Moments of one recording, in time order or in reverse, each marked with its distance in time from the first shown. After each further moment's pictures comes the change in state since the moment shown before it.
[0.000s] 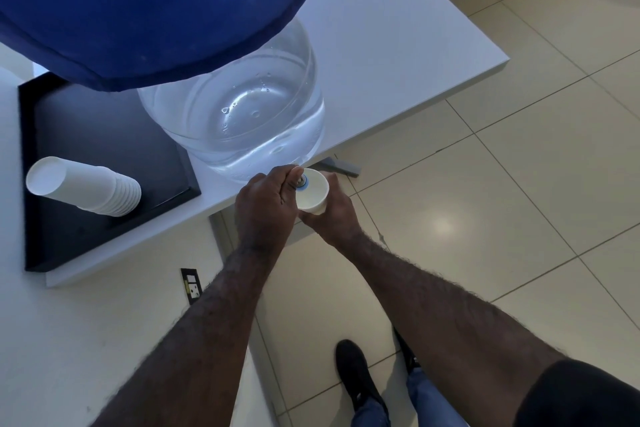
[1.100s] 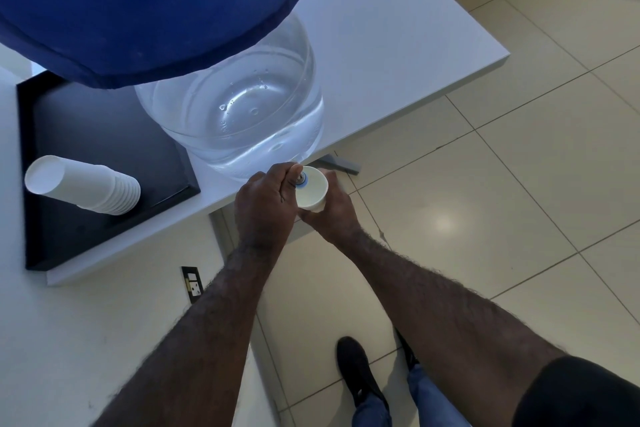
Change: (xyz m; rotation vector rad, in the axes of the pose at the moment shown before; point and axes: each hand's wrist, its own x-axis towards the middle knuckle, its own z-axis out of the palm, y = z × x) left_hand -0.002 -0.001 0.001 0.009 0.013 0.007; right_hand -0.002 -0.002 0.000 0.011 0.000 0.003
